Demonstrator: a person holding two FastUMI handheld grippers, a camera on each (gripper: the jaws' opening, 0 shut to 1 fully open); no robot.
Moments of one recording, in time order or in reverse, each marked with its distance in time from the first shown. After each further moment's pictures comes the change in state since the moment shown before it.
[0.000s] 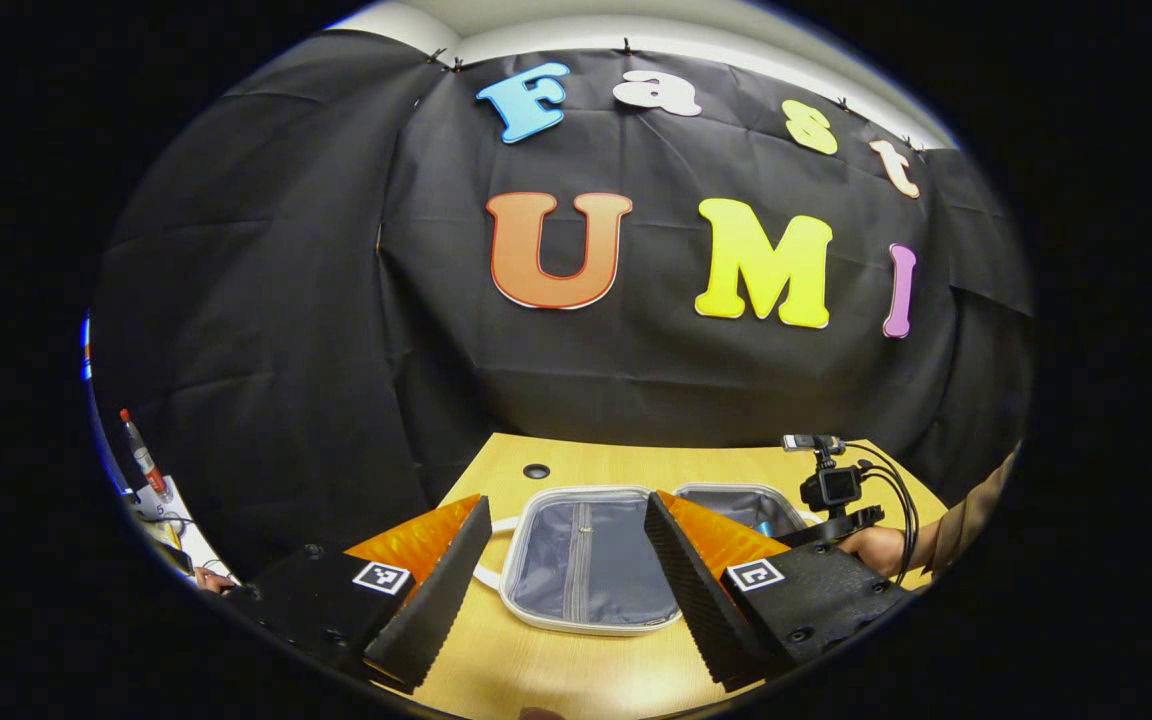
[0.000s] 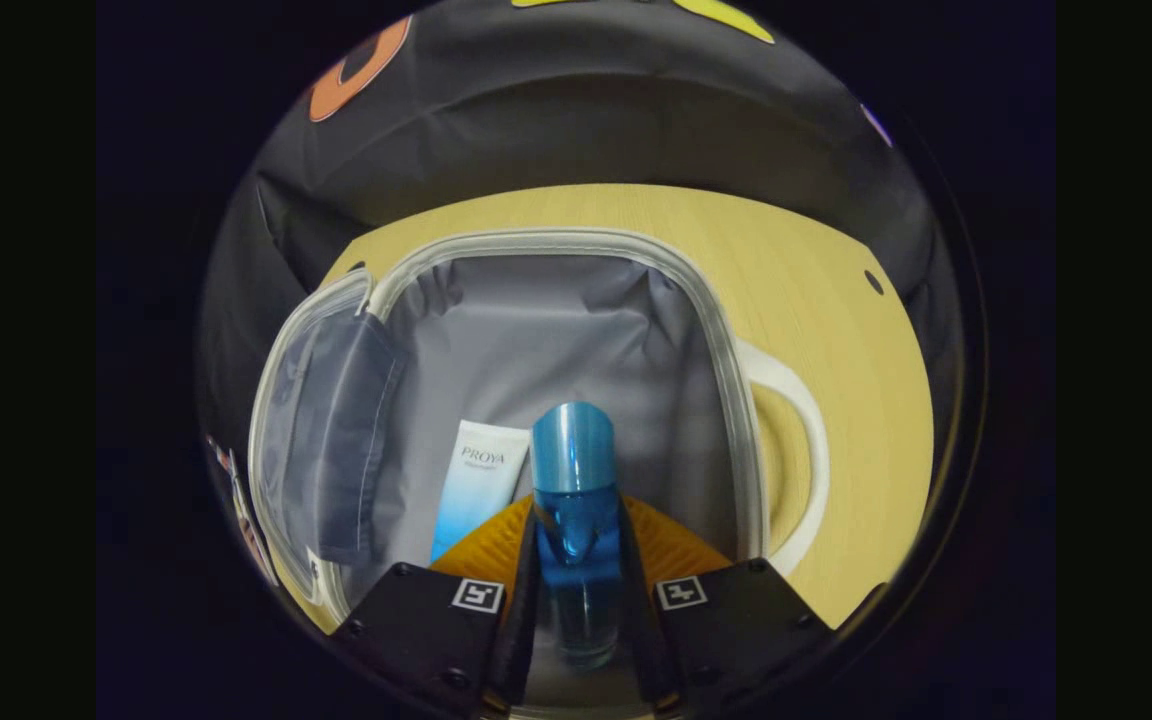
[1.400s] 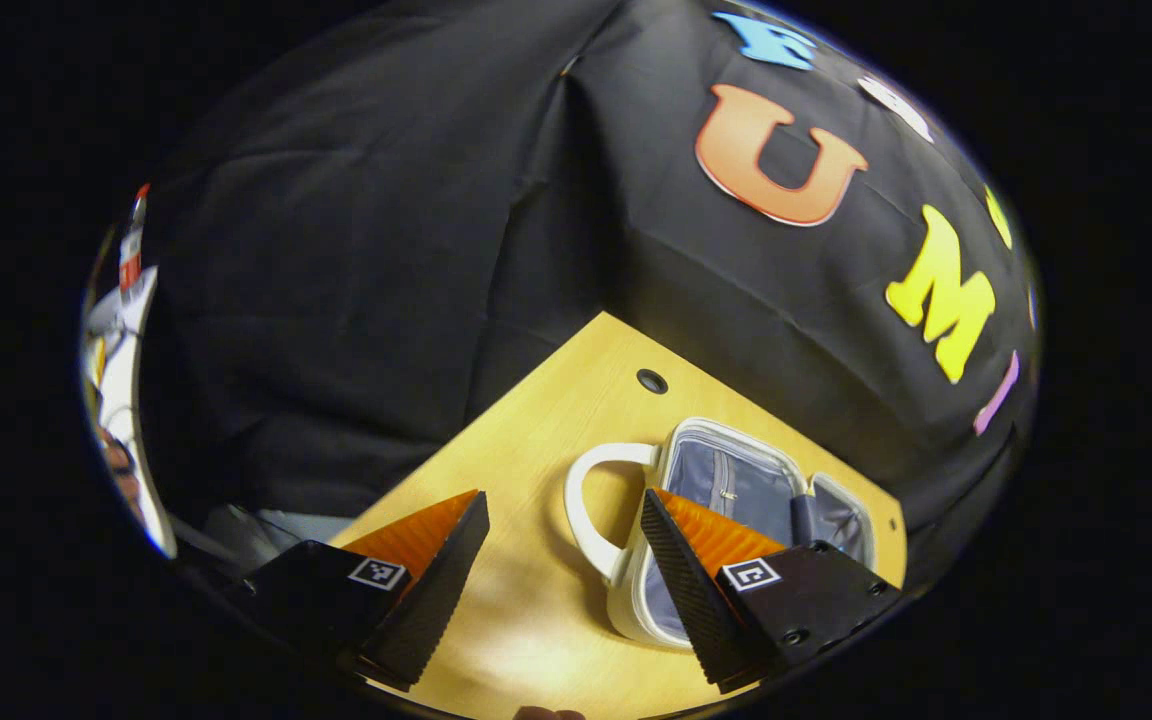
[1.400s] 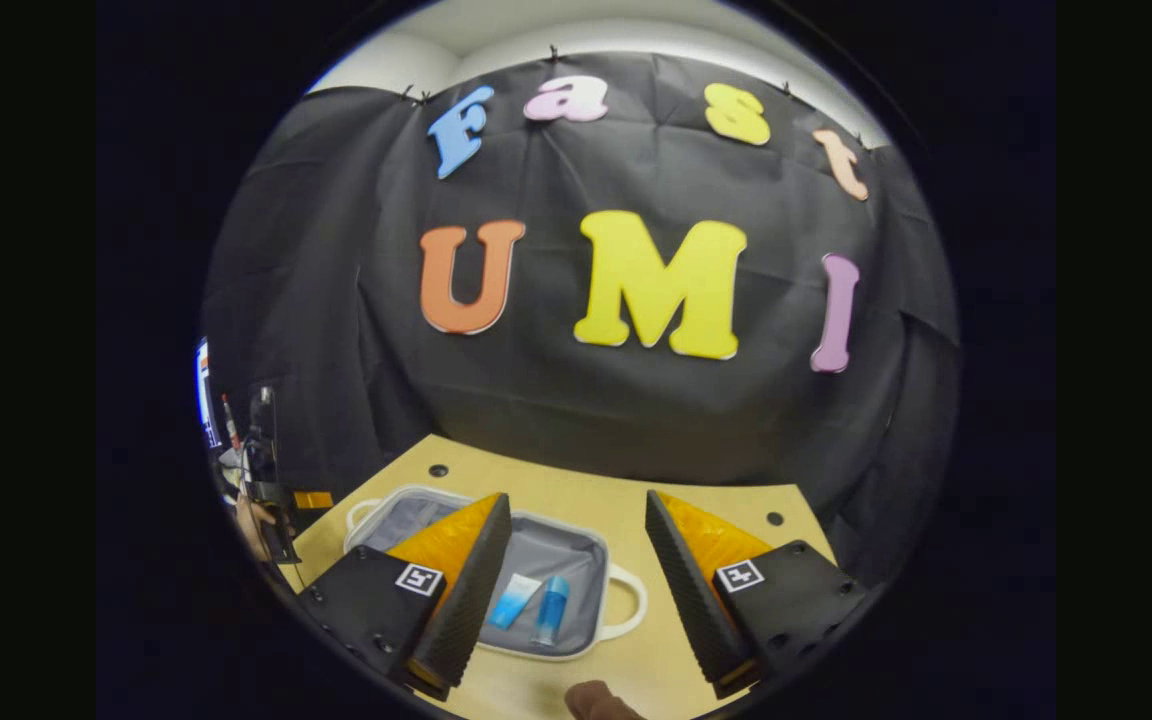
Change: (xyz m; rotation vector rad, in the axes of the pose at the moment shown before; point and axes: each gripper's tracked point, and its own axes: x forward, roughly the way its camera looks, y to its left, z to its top) left arm 0.117 0.136 -0.141 -0.529 0.300 0.128; right arm -0.363 -0.022 0.081 -0.200 -0.823 0.004
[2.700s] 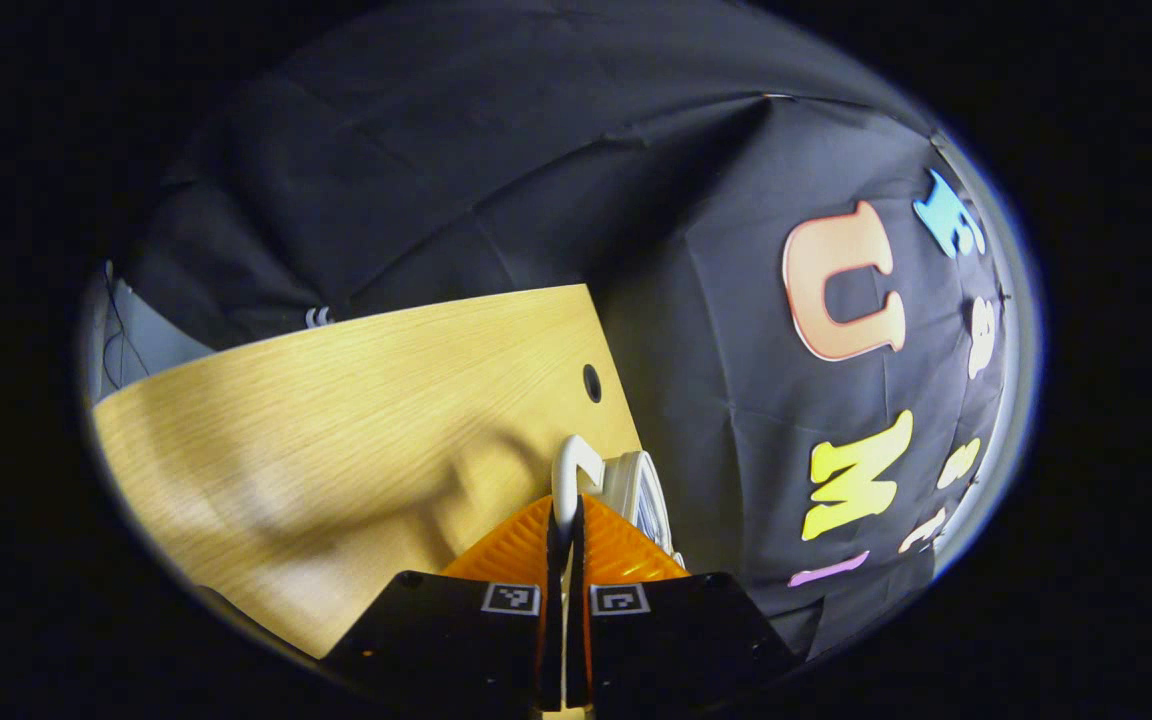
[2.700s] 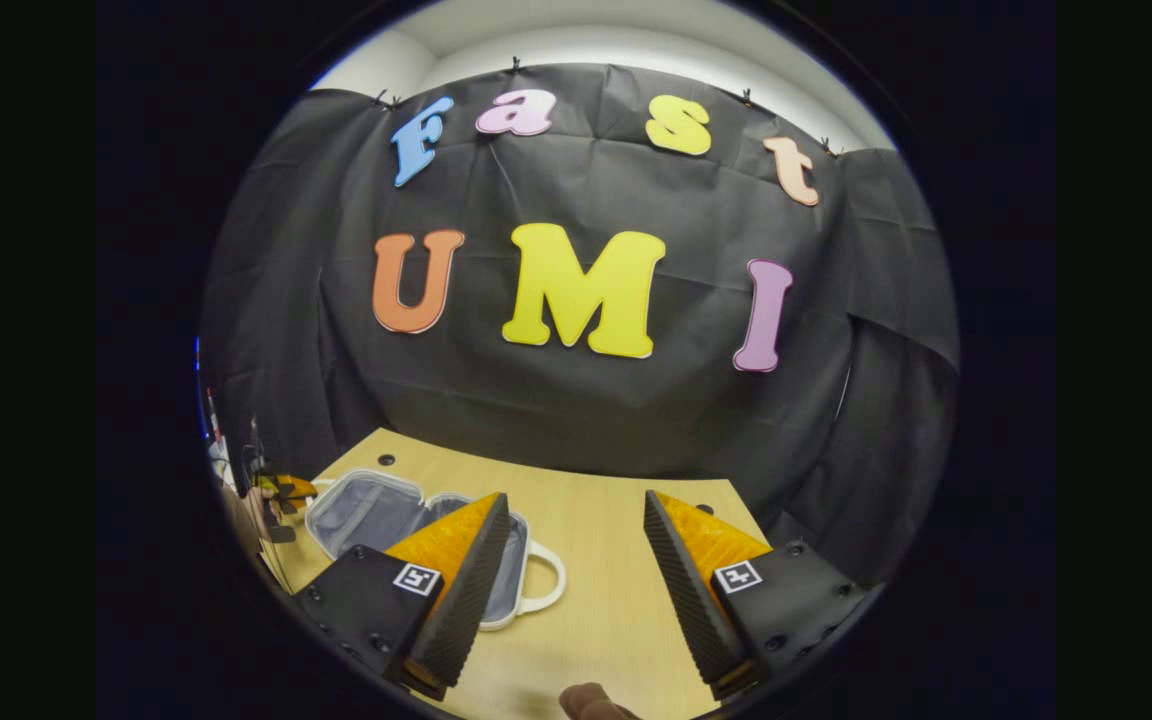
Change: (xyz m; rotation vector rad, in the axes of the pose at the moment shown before) left arm 0.047 -0.040 0.004 -0.509 0.066 -0.327; right arm -0.053 -0.069 -0.015 0.018 0.027 -0.130
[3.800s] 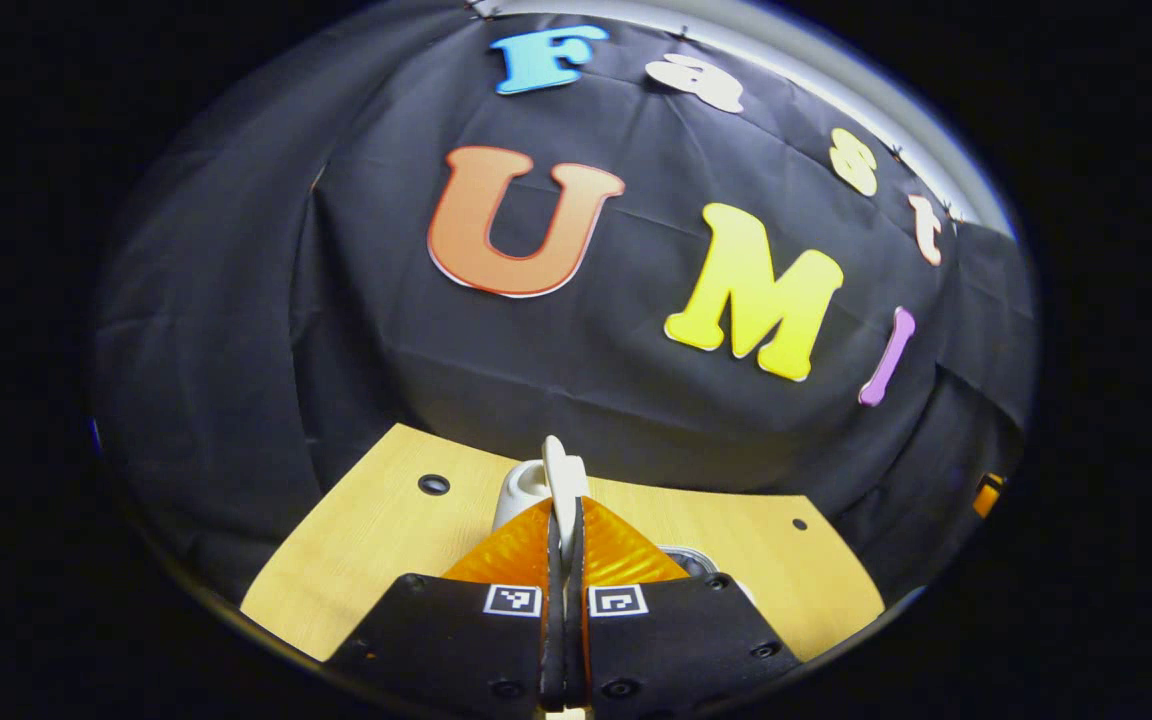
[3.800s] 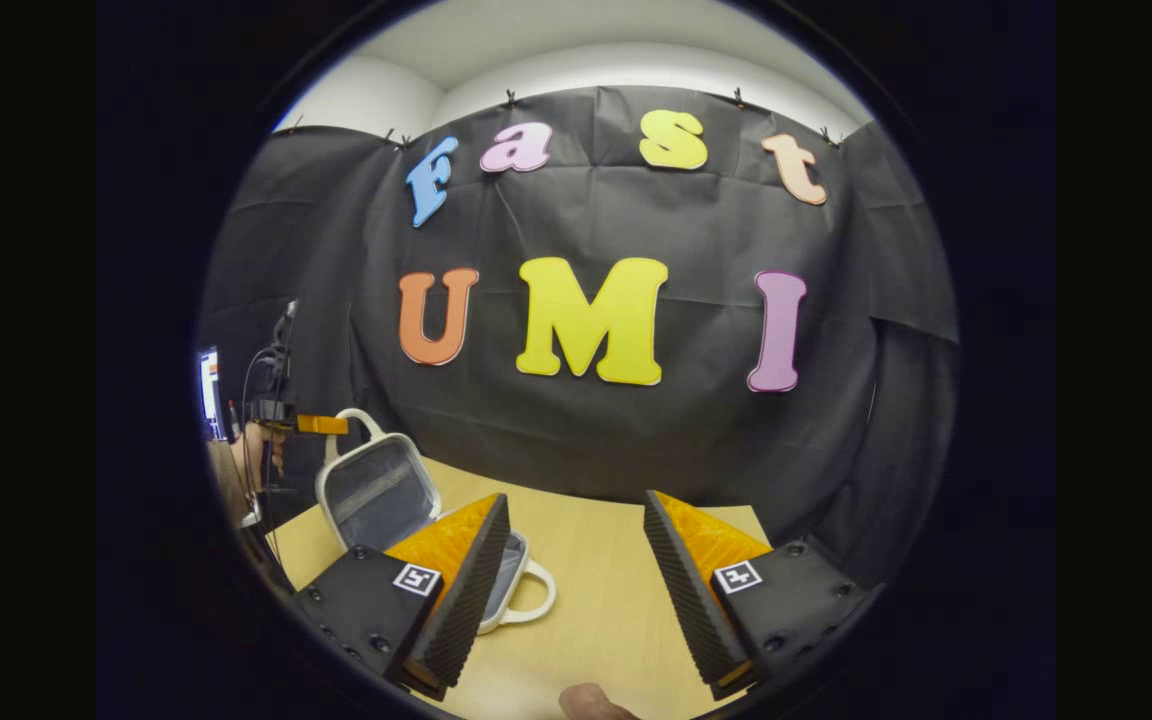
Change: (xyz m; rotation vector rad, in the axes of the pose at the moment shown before) left arm -0.029 -0.260 -0.093 0.961 -0.106 -0.012; right arm 0.000 -0.075 0.016 0.012 -0.097 0.174
